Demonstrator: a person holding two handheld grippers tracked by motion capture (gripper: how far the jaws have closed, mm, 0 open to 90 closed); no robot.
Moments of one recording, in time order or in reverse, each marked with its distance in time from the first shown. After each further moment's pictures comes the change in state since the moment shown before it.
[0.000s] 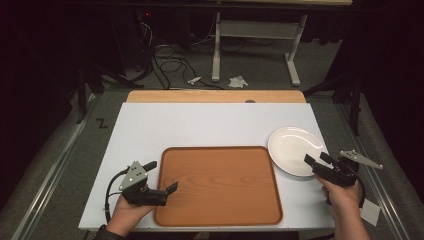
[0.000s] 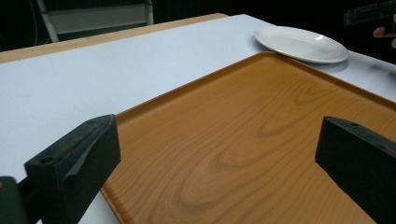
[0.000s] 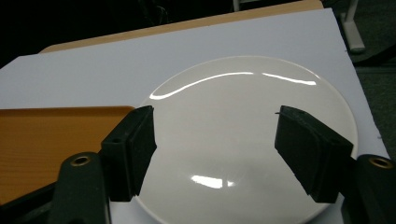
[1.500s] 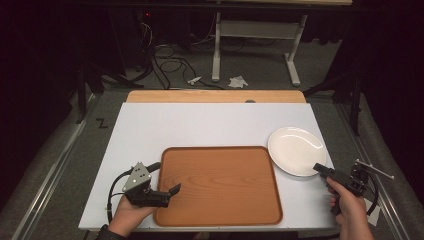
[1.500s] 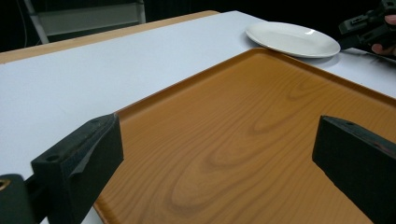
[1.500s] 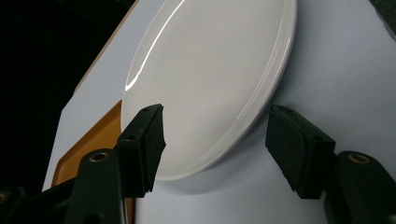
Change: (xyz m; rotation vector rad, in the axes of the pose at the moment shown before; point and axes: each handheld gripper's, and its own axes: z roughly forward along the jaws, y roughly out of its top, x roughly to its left) left arm -0.005 0.000 0.004 0.004 -0.024 0.022; right arm -0.048 -0.028 -0.006 0.188 0.080 0.622
